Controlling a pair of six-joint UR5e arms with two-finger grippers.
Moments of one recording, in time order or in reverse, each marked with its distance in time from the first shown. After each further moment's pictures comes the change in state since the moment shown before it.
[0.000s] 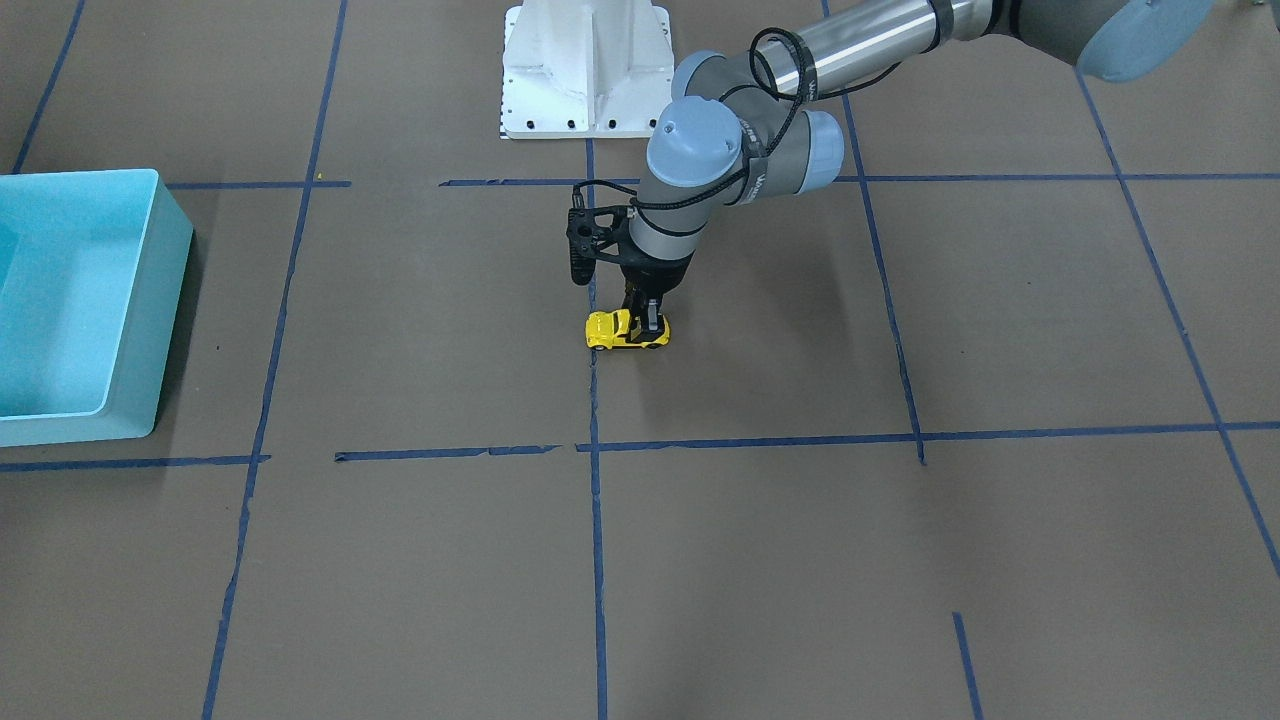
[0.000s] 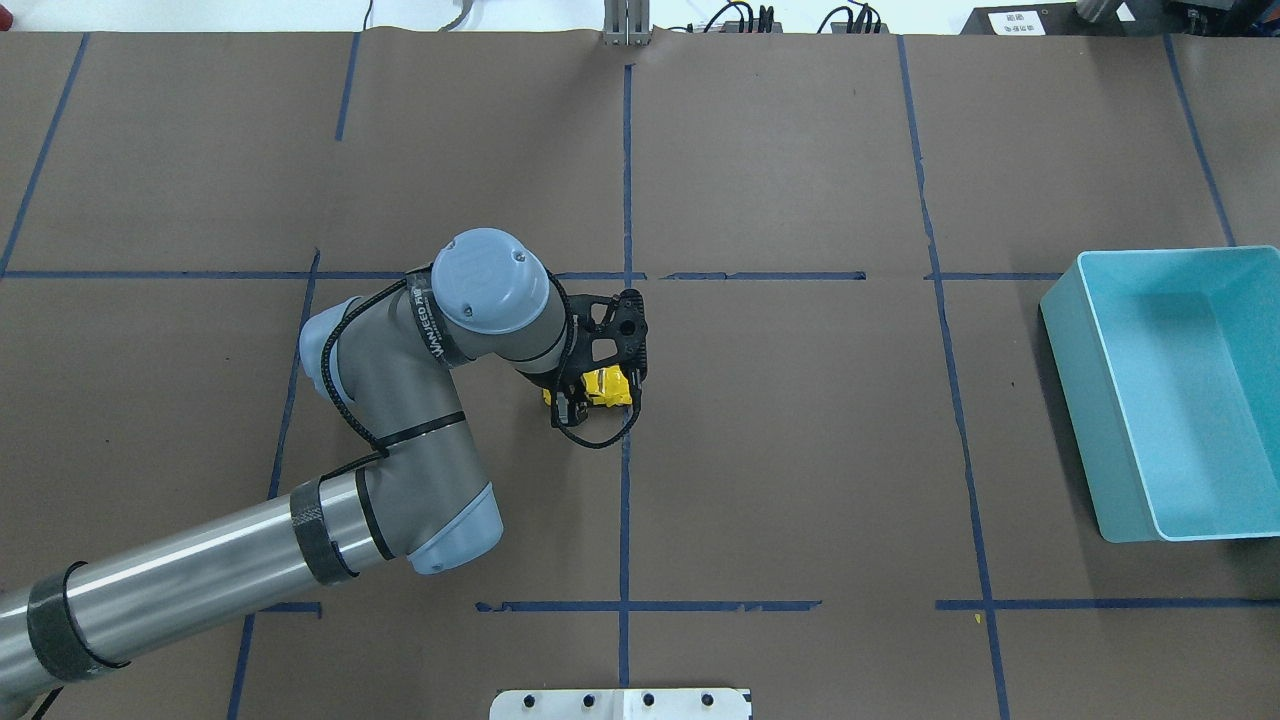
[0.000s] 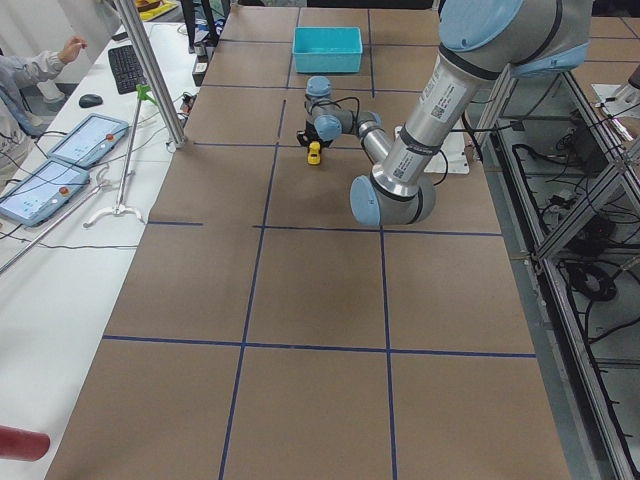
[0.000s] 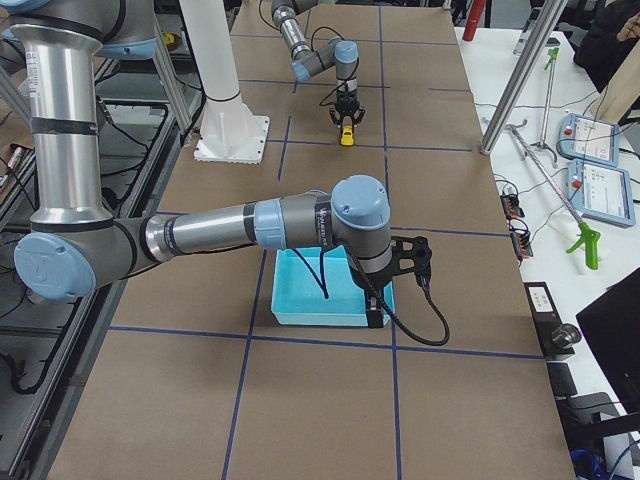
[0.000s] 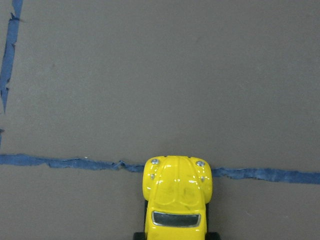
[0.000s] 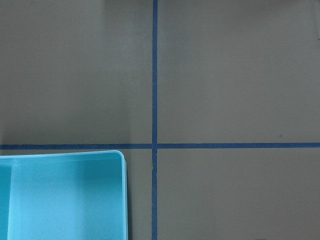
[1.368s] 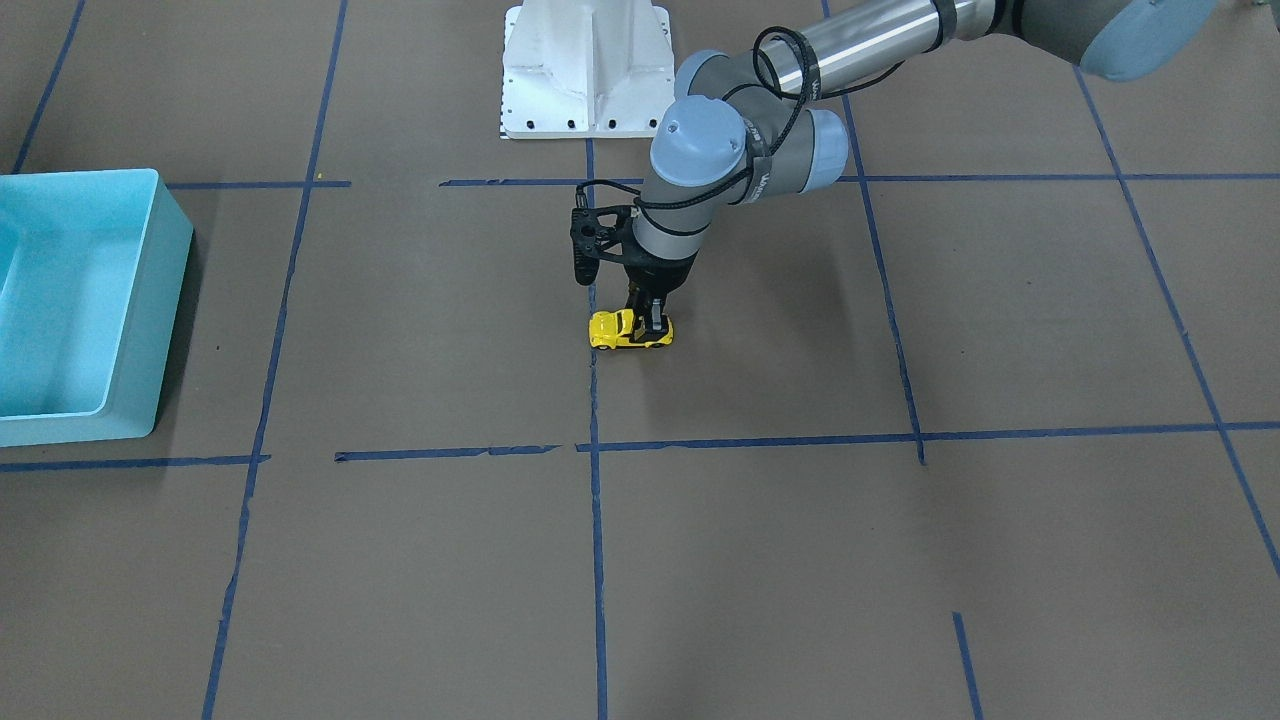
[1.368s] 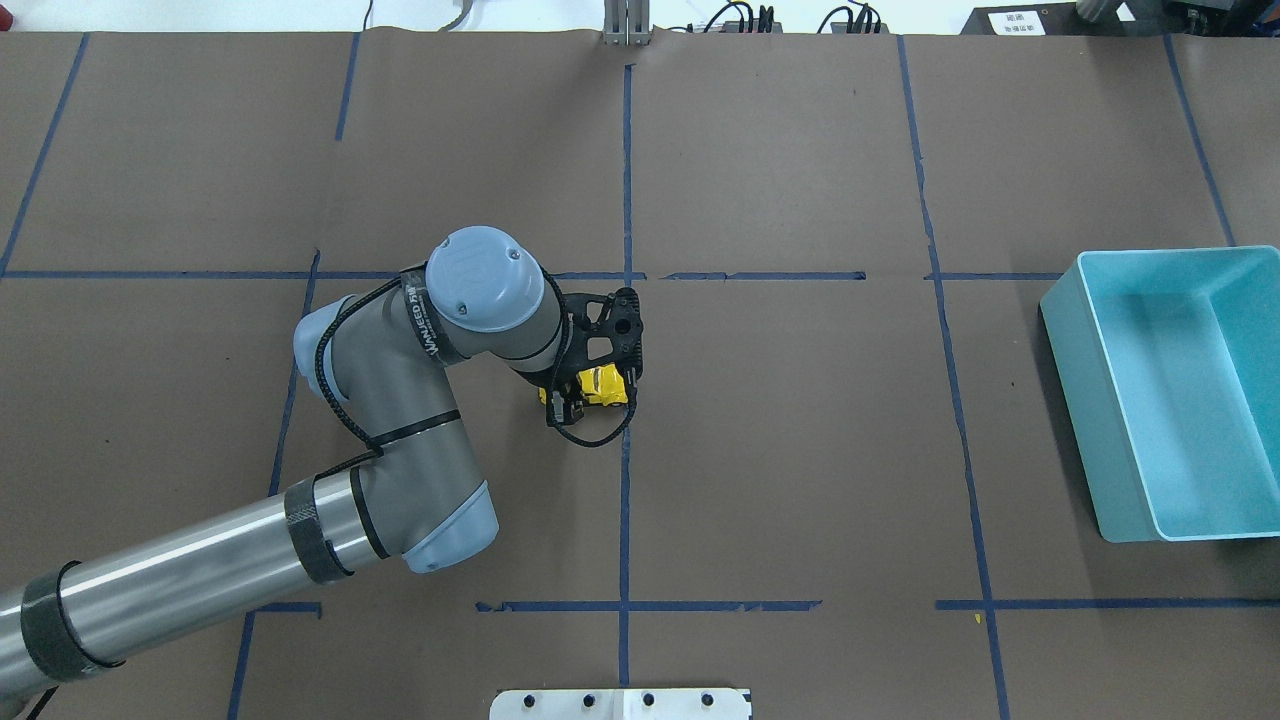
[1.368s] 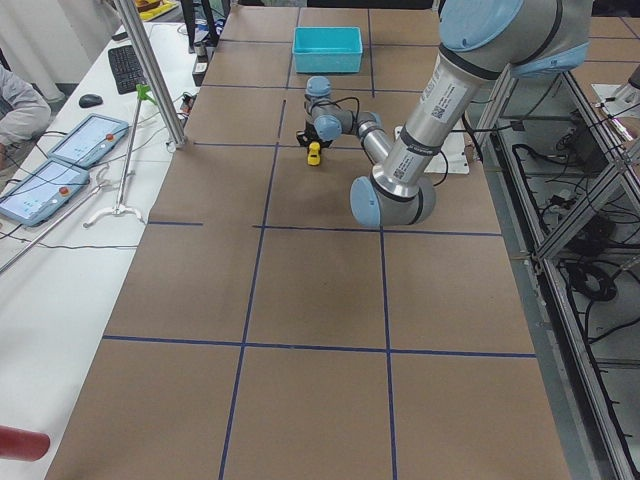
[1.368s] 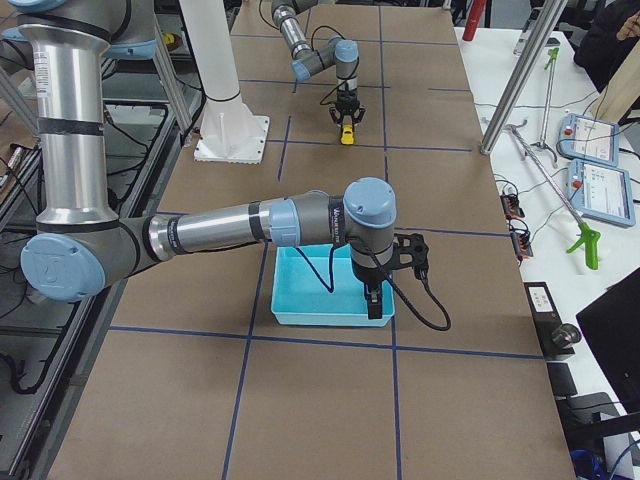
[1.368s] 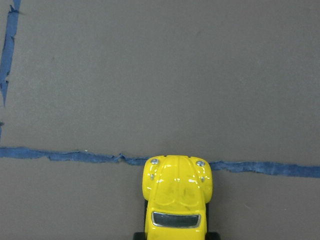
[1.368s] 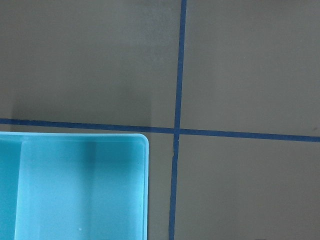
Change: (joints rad) left arm -0.005 0.009 -0.009 0.001 -0.002 0.001; right arm -0.102 -0.013 -0.002 -0.004 0.001 0.000
